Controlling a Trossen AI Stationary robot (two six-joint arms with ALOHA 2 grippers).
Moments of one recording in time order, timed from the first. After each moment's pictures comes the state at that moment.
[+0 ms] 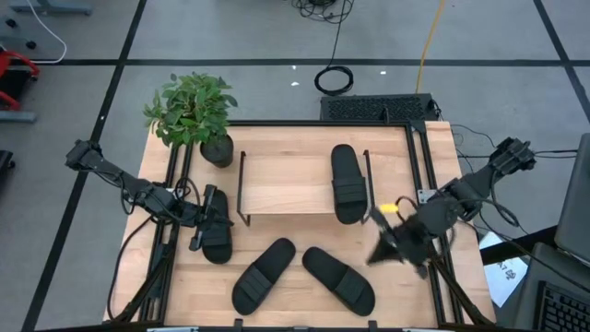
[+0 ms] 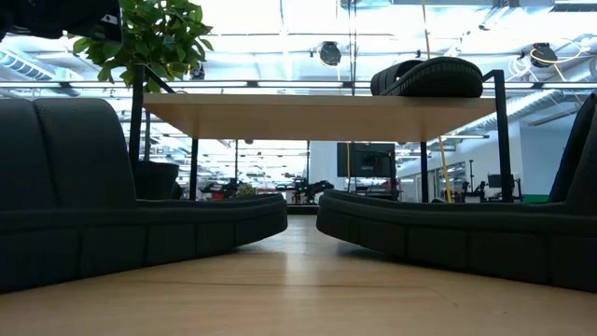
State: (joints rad) left arm -0.50 0.52 0.25 0.21 -0.24 0.31; right arm 0.60 1.09 1.14 -0.43 -0.03 -0.36
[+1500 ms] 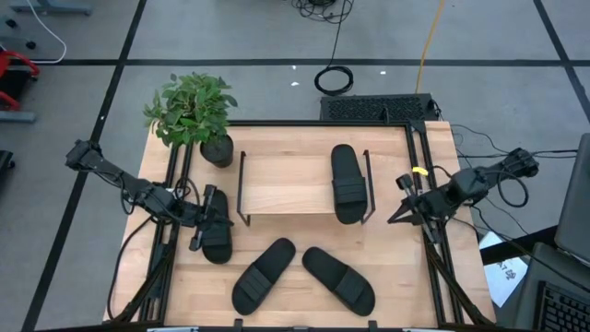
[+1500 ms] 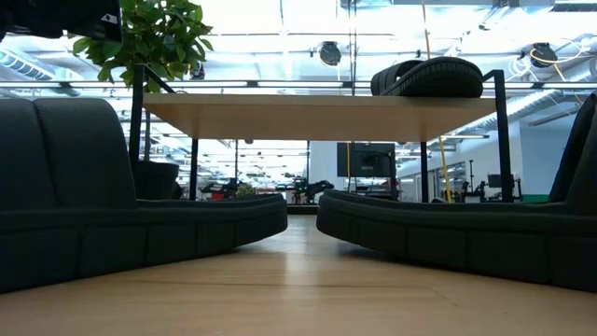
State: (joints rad) left arm -0.50 0.52 0.25 0.21 -0.24 0.31; right arm 0.43 0.39 0.50 -0.12 0.00 -0.14
